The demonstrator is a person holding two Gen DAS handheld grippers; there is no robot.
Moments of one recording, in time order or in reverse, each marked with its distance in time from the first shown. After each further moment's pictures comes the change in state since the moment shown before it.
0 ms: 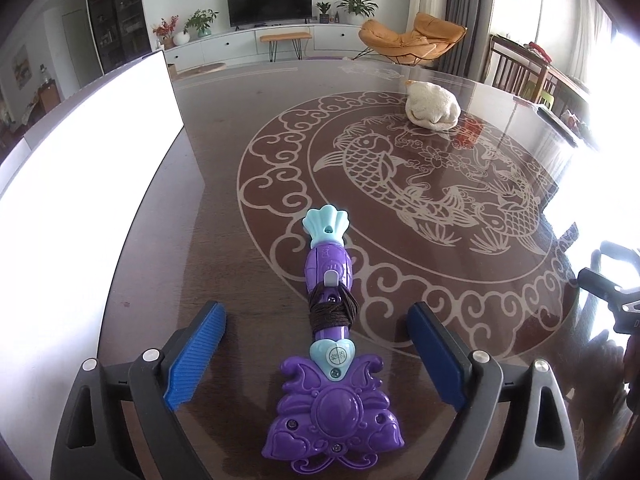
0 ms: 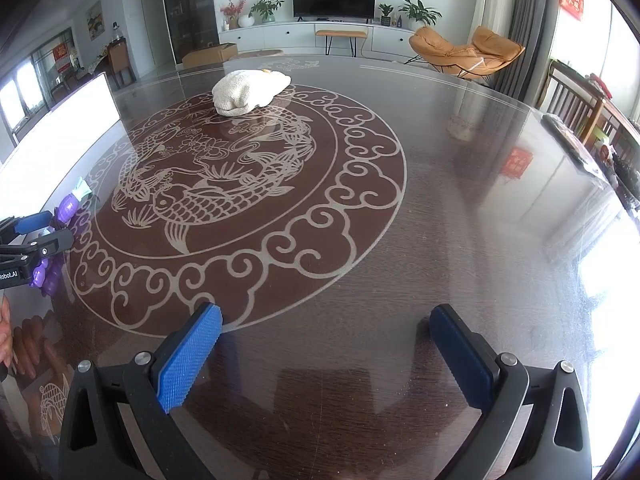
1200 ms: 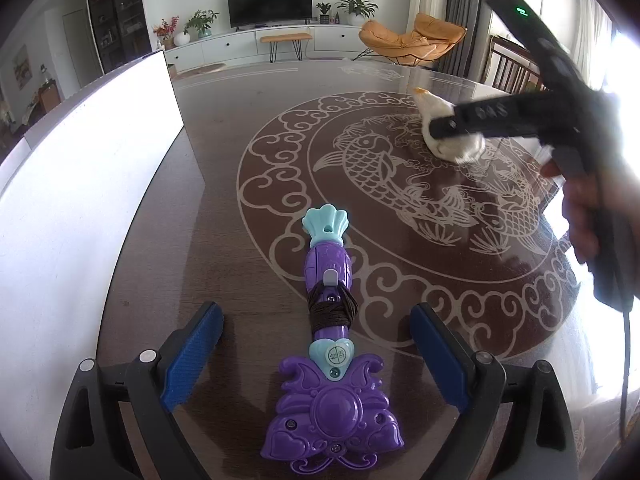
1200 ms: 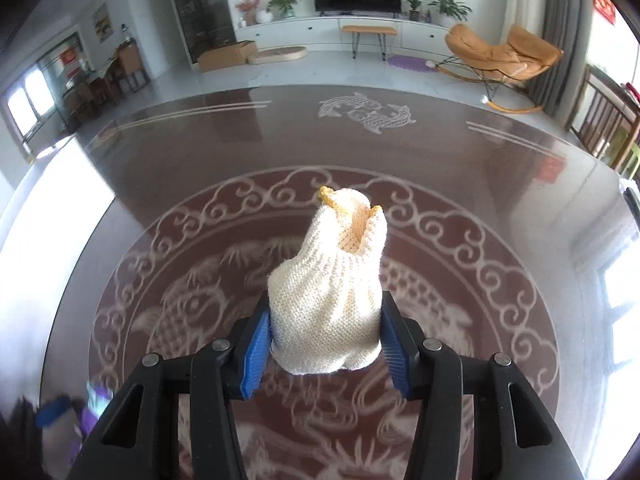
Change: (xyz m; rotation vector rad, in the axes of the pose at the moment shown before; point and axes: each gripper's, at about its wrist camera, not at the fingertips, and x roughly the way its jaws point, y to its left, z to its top) left arm 0.000 0.001 0.000 0.001 0.000 0.000; right arm 0.077 0.102 0.145 -0.023 0.015 0.111
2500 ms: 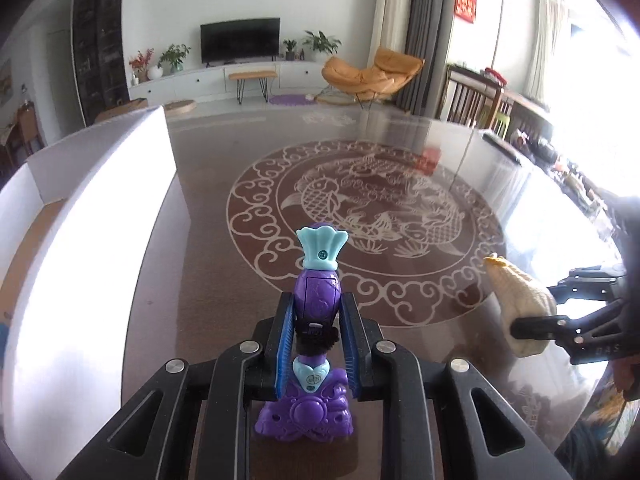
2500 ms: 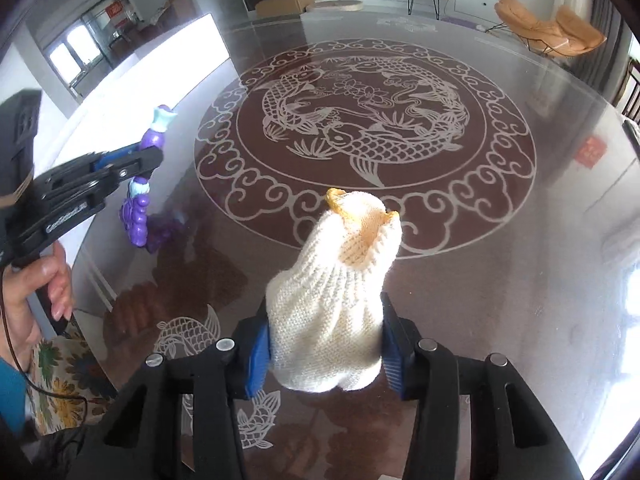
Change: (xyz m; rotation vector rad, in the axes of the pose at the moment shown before) left arm -0.092 0.008 -0.020 0.028 -0.195 -0.144; right arm -0.131 -0.001 -0.167 -0.084 0.179 0.161
